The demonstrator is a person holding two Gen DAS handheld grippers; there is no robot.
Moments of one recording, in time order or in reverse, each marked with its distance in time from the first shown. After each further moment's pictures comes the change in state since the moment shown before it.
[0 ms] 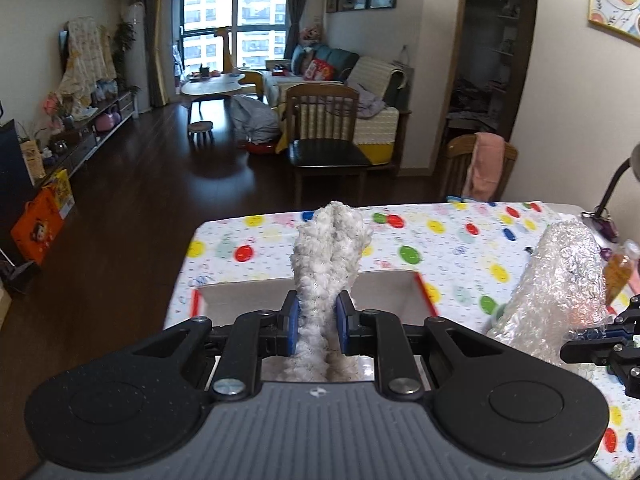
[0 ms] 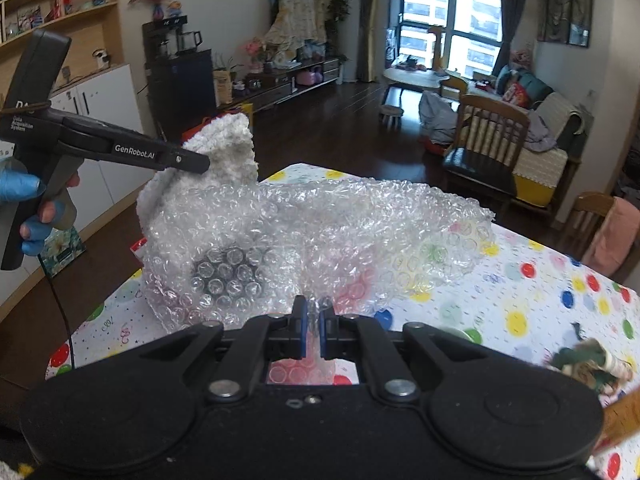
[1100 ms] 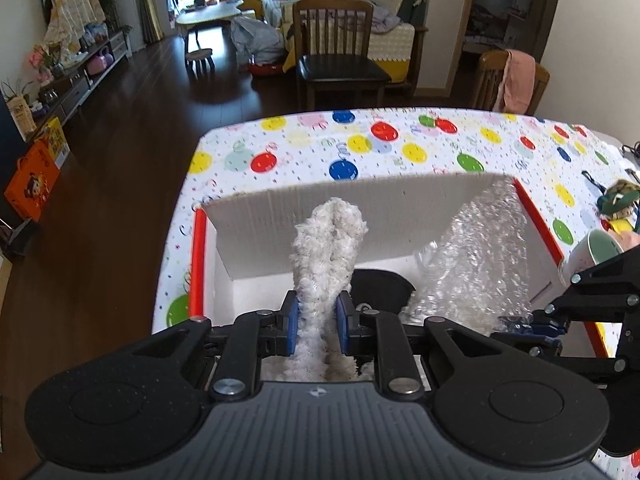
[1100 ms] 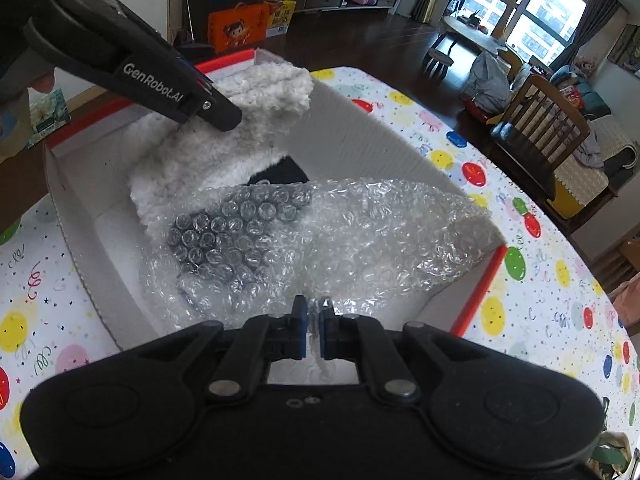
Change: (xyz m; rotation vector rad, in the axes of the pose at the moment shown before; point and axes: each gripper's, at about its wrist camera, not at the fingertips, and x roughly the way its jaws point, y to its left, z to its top) left arm 0.119 0.056 -0.041 0.029 0.235 0.031; right arm 0.189 0.066 0.005 -0.277 0.278 -0.051
